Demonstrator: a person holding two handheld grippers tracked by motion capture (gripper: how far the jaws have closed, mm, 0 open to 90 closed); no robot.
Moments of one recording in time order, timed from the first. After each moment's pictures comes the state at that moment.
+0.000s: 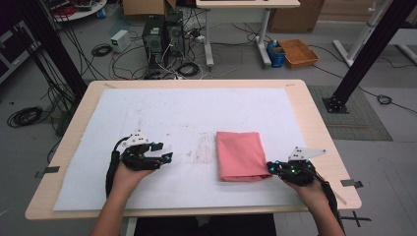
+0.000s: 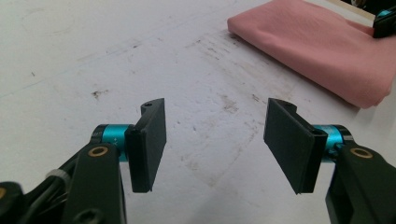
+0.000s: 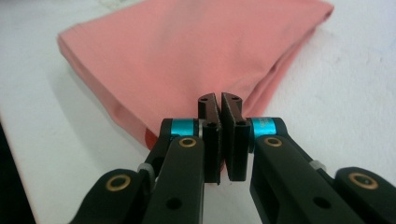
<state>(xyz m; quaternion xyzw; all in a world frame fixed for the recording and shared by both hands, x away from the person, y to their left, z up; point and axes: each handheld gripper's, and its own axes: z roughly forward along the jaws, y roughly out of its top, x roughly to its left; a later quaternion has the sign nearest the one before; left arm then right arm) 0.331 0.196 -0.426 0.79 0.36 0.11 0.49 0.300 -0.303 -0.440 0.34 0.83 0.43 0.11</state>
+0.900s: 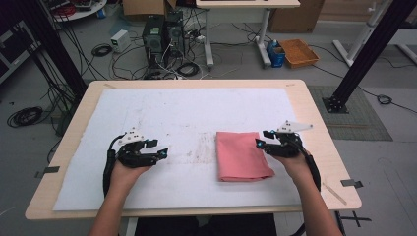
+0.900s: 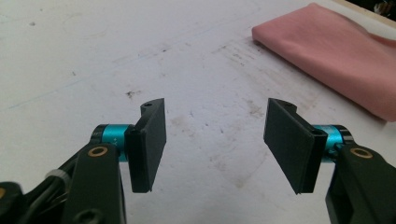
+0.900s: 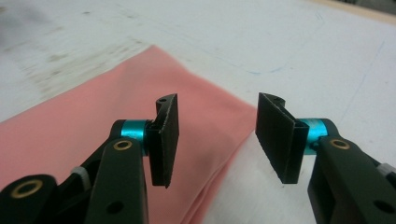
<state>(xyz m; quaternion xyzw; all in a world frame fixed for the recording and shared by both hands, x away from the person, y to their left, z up) 0.335 0.209 -0.426 0.77 0.38 0.14 0.48 0.379 -0.275 -0.417 0.36 0.80 0.45 0.17</state>
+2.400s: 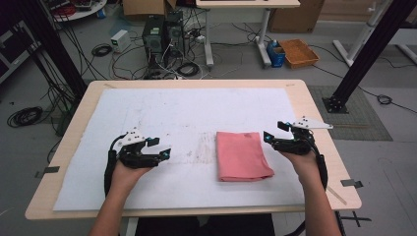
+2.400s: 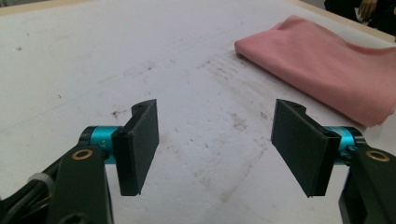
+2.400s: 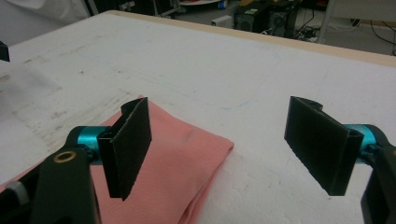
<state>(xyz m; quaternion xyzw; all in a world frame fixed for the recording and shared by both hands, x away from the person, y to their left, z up) 0.331 0.203 -0.417 0.77 0.35 0.15 0.52 0.361 -0.298 -0.396 0.39 0.74 0.51 0.20</state>
